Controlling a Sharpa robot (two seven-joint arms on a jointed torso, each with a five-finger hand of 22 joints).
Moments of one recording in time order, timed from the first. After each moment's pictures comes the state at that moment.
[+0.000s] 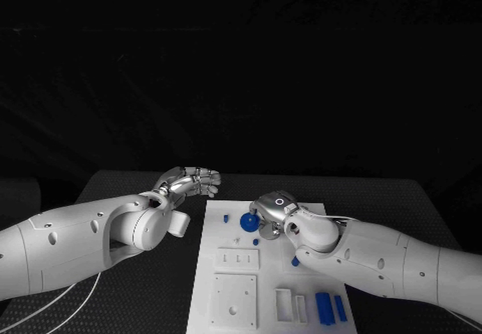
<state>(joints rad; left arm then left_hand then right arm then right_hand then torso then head) 1.34 -0.81 -0.19 1.46 0.00 -0.35 0.31 1.13 -0.11 0.48 -0.21 0.10 0.76 0.20 0.32 0.44 1.11 0.15 0.10 0.12 0.95 0.10 0.52 0.52 0.06 0.79 0.00 0.46 1.31 1.16 -0.50 -0.13 1.24 -1.95 -0.37 -0.29 1.05 -0.23 0.90 -0.22 0.49 0.89 0.12 0.26 0.45 1.13 0.01 1.17 1.04 1.31 -0.10 1.25 1.00 0.22 1.22 -0.05 0.95 1.31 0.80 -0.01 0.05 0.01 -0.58</state>
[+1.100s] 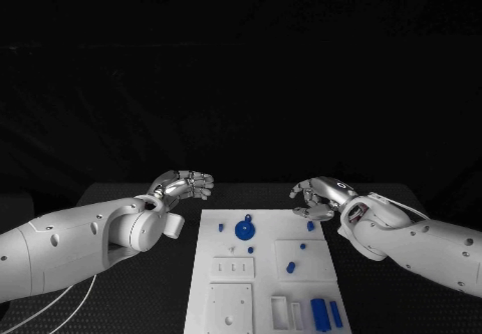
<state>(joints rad) 1.34 -0.80 -0.19 1.38 -0.01 -0.33 0.31 1.12 -0.10 0.49 -0.21 0.10 0.77 0.19 0.32 0.45 1.15 0.13 0.10 0.13 0.95 0.10 0.52 0.53 0.05 0.79 0.00 0.47 1.31 1.22 -0.79 -0.07 1.34 -1.43 -0.48 -0.02 1.04 -0.27 0.76 -0.19 0.06 0.88 0.12 0.28 0.45 1.13 0.02 1.17 1.05 1.31 -0.09 1.24 1.01 0.21 1.23 -0.06 0.94 1.31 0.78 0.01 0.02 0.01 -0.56</state>
